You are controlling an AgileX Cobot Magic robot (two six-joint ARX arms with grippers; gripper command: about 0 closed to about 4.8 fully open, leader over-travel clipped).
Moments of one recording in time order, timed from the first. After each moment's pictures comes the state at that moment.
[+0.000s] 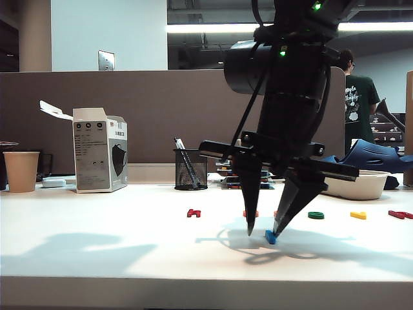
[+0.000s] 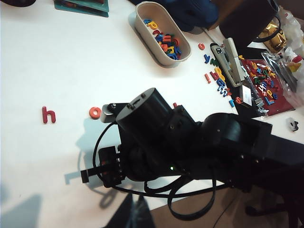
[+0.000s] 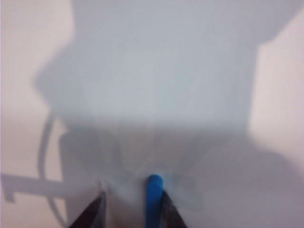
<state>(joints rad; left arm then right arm) -1.00 1.14 1.40 -0.81 -0.25 -0.73 0.65 1.84 1.18 -0.70 -0.04 0.65</state>
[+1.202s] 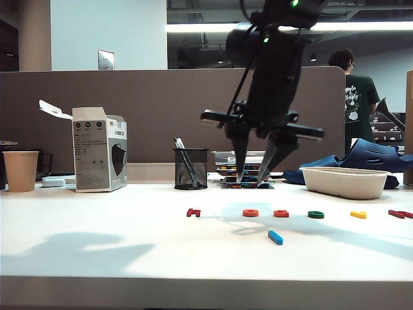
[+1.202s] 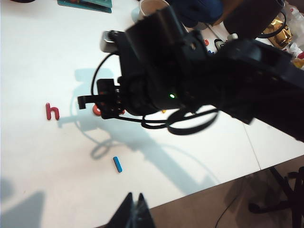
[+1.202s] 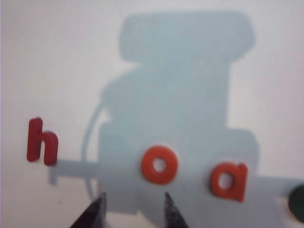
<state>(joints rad) -1.00 1.14 1.40 -0.82 -0.25 -0.73 0.54 1.95 1.54 -0.74 0.02 0.48</state>
